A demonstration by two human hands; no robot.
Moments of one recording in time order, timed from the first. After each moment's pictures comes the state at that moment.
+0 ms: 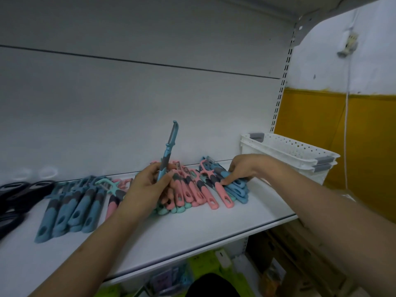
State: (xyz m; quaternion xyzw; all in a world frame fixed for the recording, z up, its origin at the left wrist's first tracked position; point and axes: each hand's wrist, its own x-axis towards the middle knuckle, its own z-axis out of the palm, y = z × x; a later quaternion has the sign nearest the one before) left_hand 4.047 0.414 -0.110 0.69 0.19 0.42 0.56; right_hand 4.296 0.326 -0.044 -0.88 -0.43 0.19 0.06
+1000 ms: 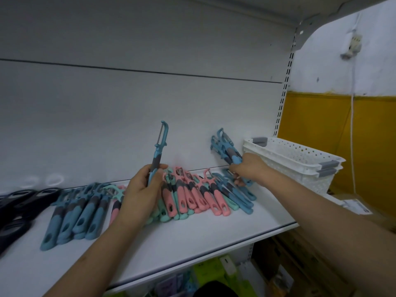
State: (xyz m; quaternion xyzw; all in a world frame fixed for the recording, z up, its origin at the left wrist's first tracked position) left_hand 4.039 0.413 -0.105 0.68 0.26 0.49 0.48; right_hand 4.301 0.322 -0.055 -0.84 -0.36 0.13 0.37
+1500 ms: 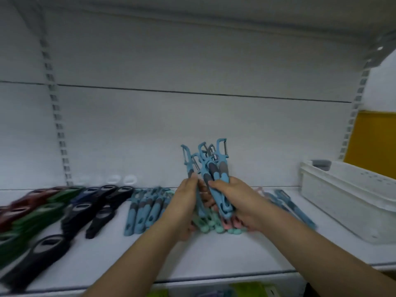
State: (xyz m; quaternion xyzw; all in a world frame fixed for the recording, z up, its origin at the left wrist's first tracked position) left_hand 4.000 0.404 -0.078 0.51 0.32 0.44 0.67; right_hand 4.124 0.354 -0.055 -0.57 -0.47 0.40 0.55
